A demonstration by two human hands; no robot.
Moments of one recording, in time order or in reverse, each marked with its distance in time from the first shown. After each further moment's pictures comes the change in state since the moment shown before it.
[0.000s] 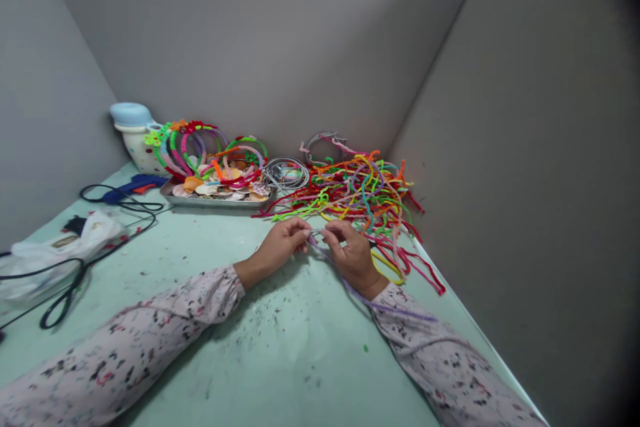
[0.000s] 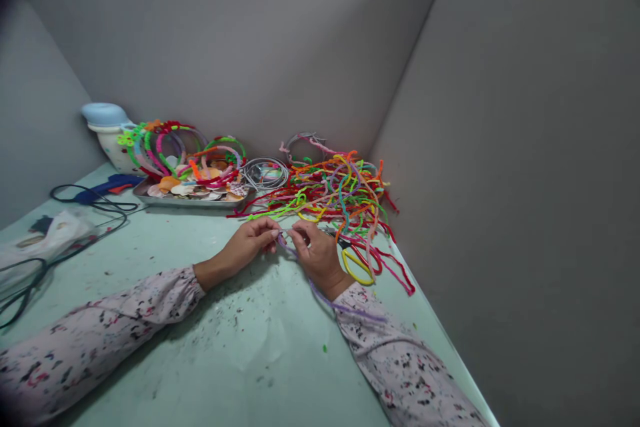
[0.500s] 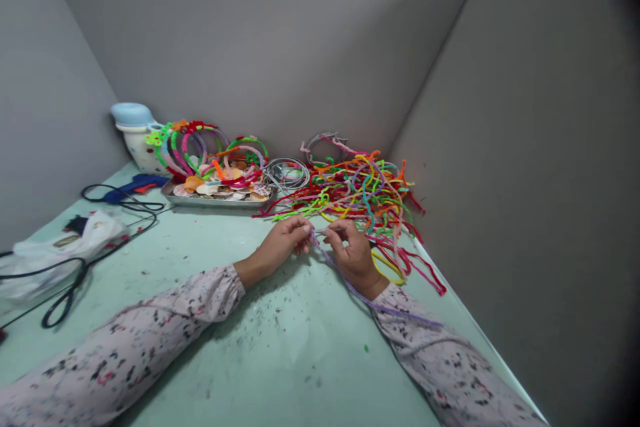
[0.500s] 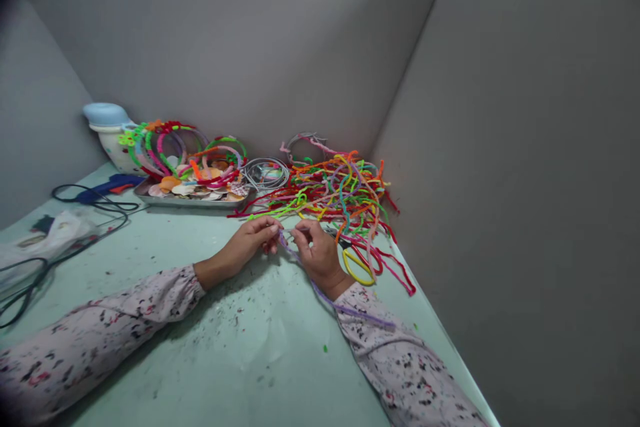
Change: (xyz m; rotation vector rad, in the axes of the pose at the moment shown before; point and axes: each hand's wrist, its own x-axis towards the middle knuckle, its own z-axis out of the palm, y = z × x) left_hand -0.001 0.004 0.000 -0.056 -0.029 -0.016; right_hand 0.000 -0.005 -0.001 0.124 -0.025 0.102
